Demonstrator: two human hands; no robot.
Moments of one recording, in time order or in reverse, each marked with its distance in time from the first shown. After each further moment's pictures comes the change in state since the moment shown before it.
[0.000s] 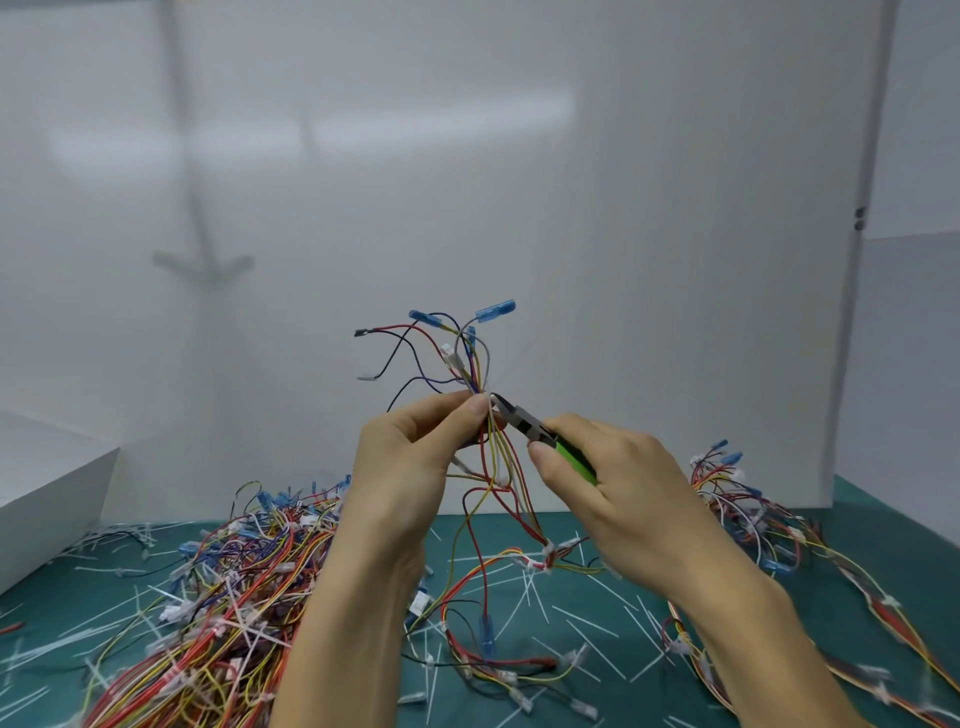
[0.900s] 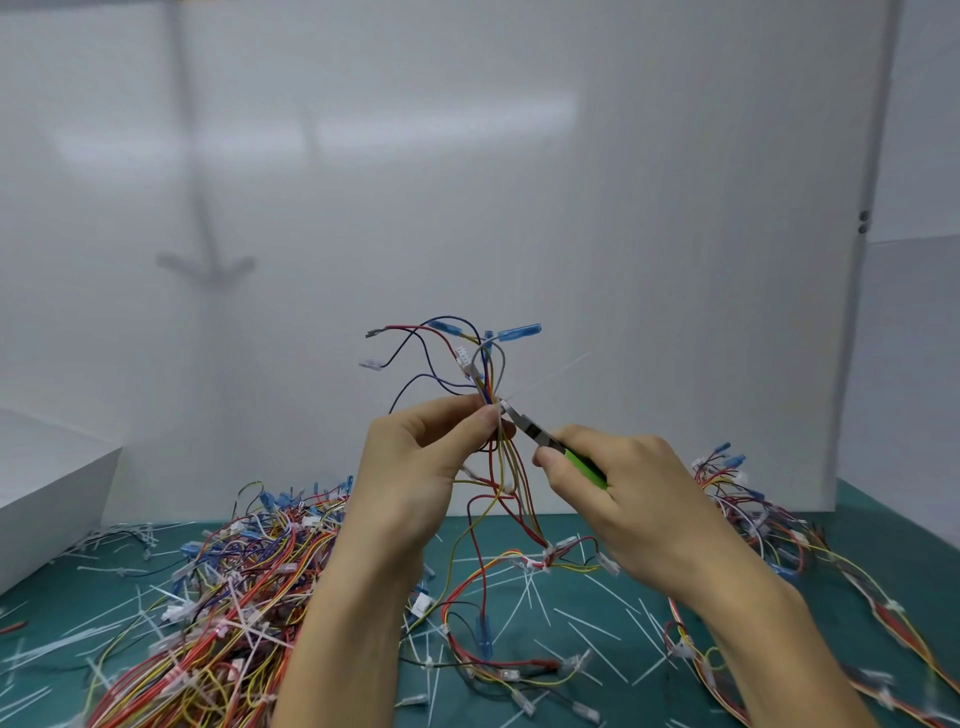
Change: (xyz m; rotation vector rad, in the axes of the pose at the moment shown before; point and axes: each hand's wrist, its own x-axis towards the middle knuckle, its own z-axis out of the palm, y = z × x) left_hand 0.003 -0.003 -0.003 0.053 -0.070 0.066; right_hand -0.001 -0.001 -0.006 0.046 -0.036 0.037
